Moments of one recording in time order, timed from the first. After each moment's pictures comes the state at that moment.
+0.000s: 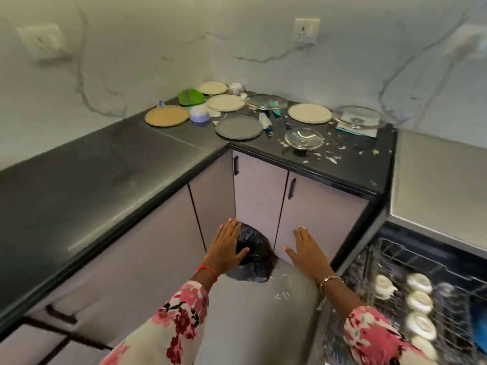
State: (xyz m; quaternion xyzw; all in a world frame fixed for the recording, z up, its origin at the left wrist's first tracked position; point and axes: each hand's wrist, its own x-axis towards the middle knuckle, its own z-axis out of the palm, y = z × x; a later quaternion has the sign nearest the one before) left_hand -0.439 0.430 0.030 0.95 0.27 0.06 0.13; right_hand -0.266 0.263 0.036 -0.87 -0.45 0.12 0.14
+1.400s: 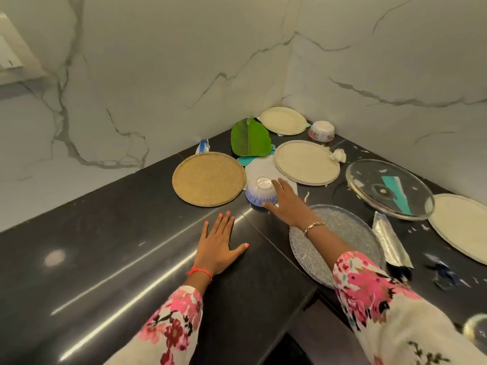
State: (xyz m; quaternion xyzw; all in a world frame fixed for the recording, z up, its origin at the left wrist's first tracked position) left_hand -0.283 0.988 0.033 0.89 0.45 0.04 0.12; right_hand -0.062 0.967 0.113 -0.76 -0.61 0.15 0.15
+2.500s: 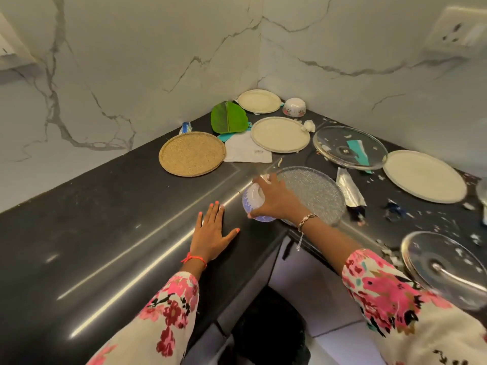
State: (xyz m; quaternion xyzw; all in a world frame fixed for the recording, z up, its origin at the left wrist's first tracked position) left_hand -0.295 0.906 0.027 0.88 0.44 0.05 0.14; right_hand -0.104 0.846 0.138 -0.77 -0.61 0.15 0.09
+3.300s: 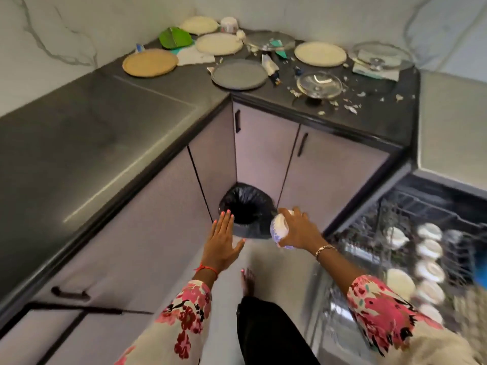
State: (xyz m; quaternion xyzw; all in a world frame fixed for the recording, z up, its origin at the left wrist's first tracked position) left_hand -0.499 0.449 -0.053 0.94 0.30 0.01 0.18; right_hand -0.313 0.317 0.002 -0.87 -0.42 0.24 0.04
